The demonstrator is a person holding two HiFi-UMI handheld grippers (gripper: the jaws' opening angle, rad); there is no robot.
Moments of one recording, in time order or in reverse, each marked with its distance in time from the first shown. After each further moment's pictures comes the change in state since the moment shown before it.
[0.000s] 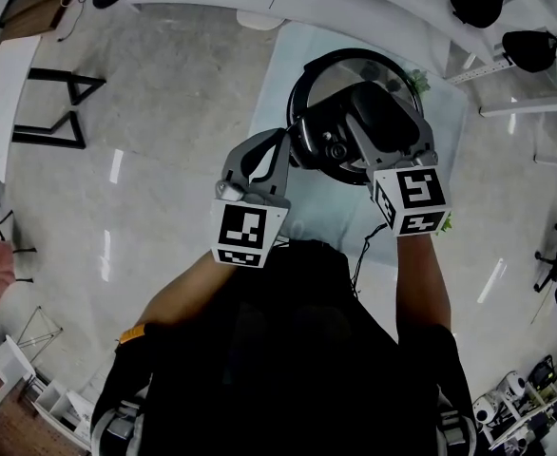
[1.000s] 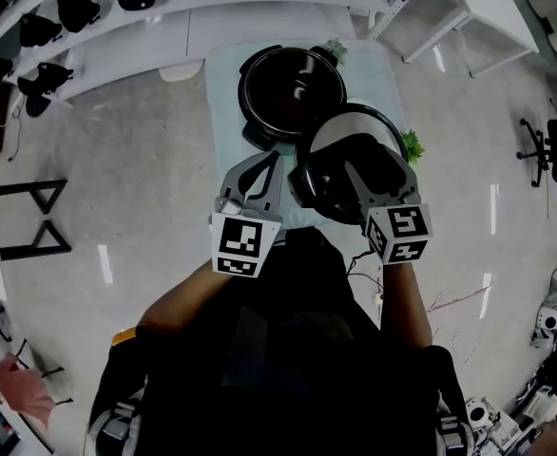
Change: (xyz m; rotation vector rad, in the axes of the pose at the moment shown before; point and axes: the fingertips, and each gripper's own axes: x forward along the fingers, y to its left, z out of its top) left arm -0.070 -0.074 -0.015 0.142 -0.061 -0.427; right arm -0.171 0.065 -0.081 0.233 0.068 -0.446
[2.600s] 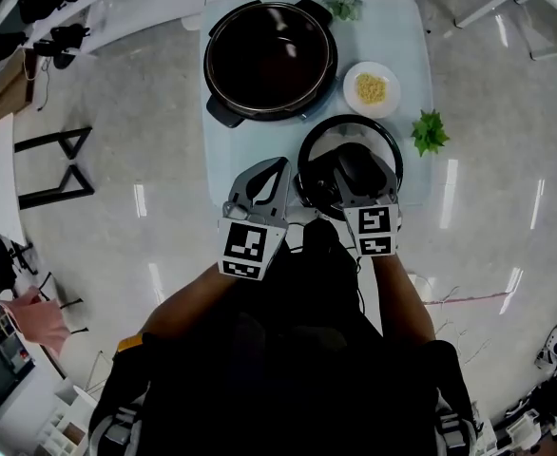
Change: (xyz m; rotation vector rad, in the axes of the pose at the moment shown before) left arm 0.074 -0.089 -0.084 -0.055 0.247 0.083; right arm 0.055 -0.049 -0.190 -0.012 0.191 0.168
